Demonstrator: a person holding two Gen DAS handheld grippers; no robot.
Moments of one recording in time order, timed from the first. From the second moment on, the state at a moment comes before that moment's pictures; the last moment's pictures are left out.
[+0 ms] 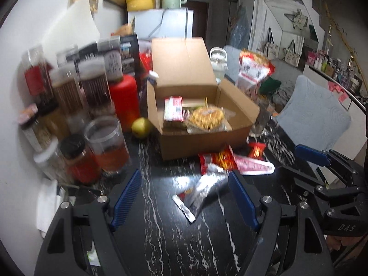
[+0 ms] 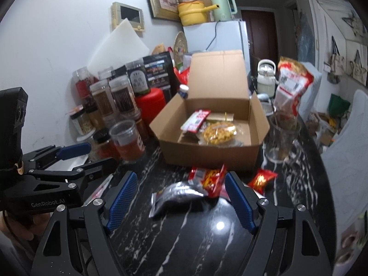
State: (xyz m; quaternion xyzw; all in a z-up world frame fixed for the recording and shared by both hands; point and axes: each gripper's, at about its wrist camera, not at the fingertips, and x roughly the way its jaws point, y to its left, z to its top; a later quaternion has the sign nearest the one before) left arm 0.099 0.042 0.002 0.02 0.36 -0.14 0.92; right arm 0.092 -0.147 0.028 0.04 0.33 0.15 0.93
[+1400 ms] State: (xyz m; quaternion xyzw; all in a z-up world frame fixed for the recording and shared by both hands) left arm 0.190 -0.032 -0.139 0.08 0.49 -0.18 0.85; right arm 0.159 -0.207 -0.073 0.07 0.41 0.11 0.90
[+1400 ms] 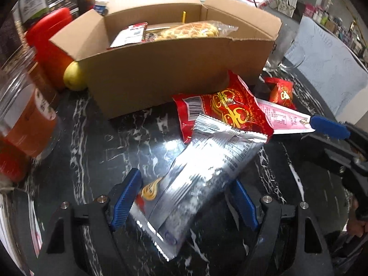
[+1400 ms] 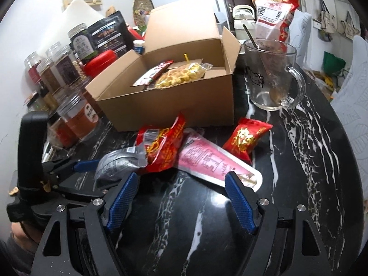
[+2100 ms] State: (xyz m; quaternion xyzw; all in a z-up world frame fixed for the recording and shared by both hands) left arm 0.188 0.030 -0.133 -0.03 0.48 -0.13 0.87; right arm 0.205 -0.171 -0.085 0.05 0.43 0.14 0.89
